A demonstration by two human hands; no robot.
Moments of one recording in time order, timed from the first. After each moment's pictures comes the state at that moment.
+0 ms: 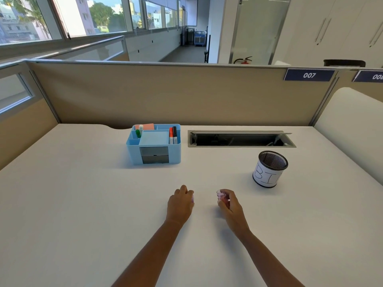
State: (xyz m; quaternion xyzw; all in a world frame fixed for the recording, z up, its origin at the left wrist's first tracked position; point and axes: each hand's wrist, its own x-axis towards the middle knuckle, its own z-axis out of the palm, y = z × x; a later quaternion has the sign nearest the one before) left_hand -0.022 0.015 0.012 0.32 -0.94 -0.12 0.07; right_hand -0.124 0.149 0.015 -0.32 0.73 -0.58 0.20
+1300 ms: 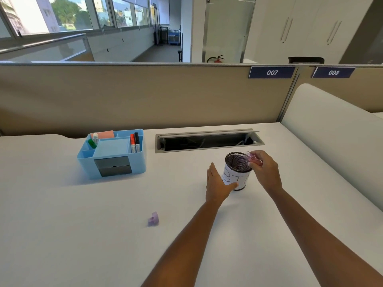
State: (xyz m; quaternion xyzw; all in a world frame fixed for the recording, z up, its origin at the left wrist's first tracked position) left_hand -0.213 0.105 0.049 0.31 -0.80 -0.51 0.12; right_hand -0.299 0.204 0.105 -0.26 0.85 -0.45 -0.05
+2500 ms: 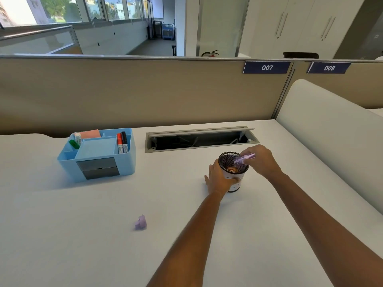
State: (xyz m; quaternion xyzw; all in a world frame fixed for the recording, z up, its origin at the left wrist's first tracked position) left_hand -0.263 0.104 0.040 0.30 -0.79 -0.51 0.15; right_hand -0.330 0.193 0.132 -0.30 0.91 -0.27 0.05
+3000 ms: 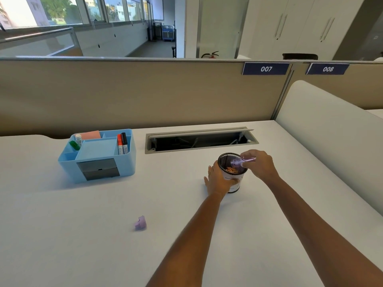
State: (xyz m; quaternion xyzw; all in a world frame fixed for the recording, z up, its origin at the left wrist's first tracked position) left_hand -0.258 0.108 0.044 0.31 -0.80 -0.50 0.13; right_hand -0.320 0.198 0.125 -0.26 0.89 -0.38 0.06
